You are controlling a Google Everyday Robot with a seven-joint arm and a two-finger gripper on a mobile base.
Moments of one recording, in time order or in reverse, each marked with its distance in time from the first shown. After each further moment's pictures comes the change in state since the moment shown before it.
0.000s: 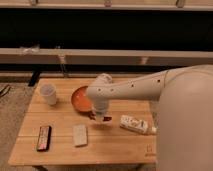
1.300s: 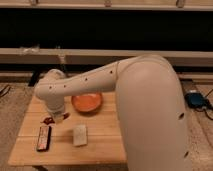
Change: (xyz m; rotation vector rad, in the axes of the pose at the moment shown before) arm 0.203 -0.072 -0.033 0.012 0.120 -0.606
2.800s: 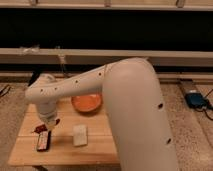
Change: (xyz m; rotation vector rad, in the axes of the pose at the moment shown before) arm 0.037 -0.004 0.023 0.071 0.062 -0.179
